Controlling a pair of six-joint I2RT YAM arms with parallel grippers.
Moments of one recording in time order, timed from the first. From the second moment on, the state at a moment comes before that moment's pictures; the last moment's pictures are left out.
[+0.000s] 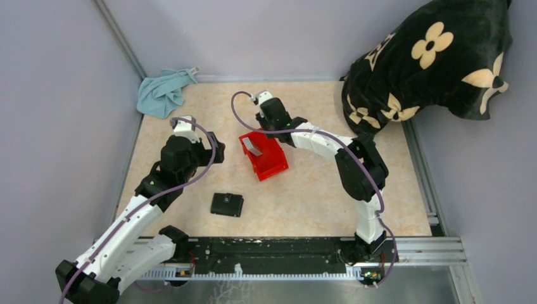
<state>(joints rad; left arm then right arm) -0.51 0.82 0.74 -0.28 -0.30 -0.38 0.71 1.96 1.48 -0.19 0.21 0.02</state>
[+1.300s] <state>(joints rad) -0.51 0.82 0.74 -0.28 -0.30 -0.38 0.68 2.00 1.50 -0.18 0.16 0.06</state>
